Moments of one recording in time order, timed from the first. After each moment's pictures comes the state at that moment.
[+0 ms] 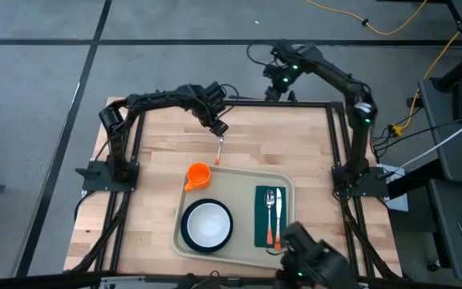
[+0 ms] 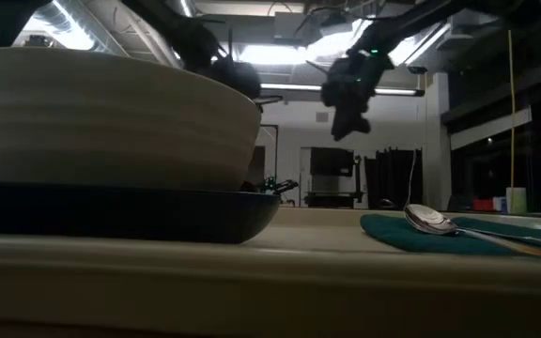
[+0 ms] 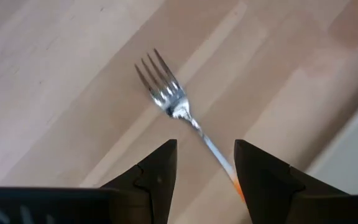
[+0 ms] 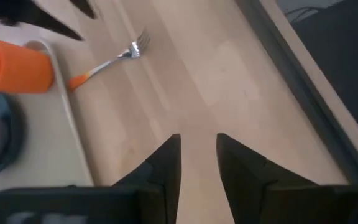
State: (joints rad) left arm 0.58 1.88 1.44 -0.79 0.26 -0.24; right arm -0.87 1.99 1.91 -1.21 -0.49 -0.26
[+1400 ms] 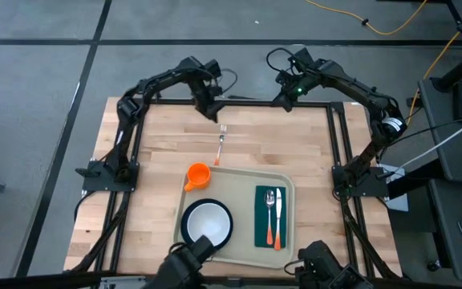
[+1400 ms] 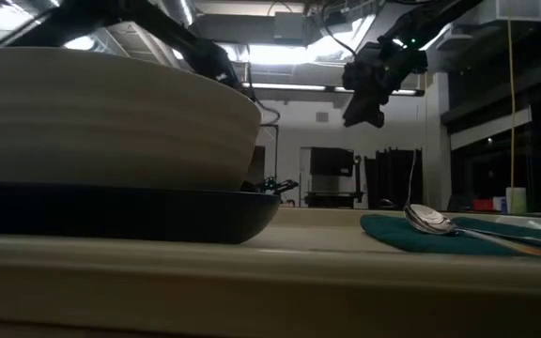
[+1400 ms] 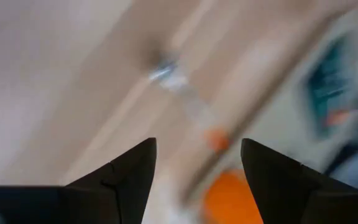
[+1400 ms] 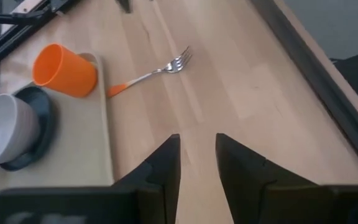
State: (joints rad) left arm 0.79 2.15 1.91 -1.35 0.57 0.02; right arm -0.90 1.67 1.46 -0.88 -0.65 -0.27
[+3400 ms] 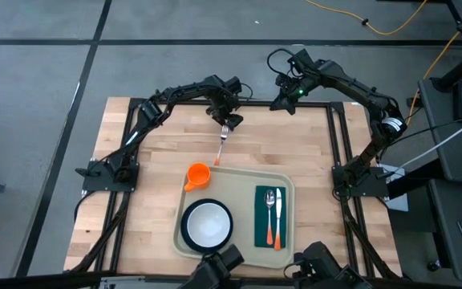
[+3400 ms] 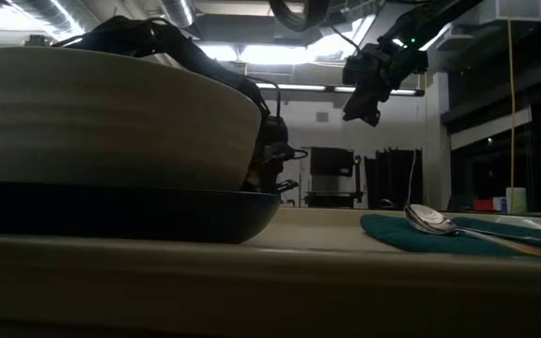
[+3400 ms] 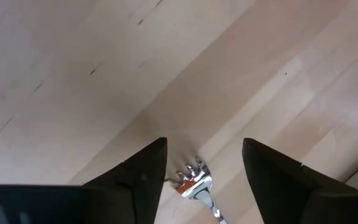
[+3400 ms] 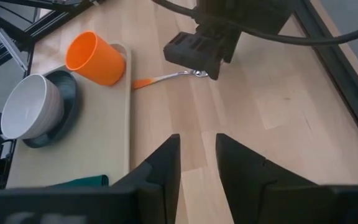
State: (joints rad) left arm 0.66 2.41 2.02 -1.10 0.41 -0.25; right arm -0.90 1.67 1.46 -0.92 -0.75 -0.40
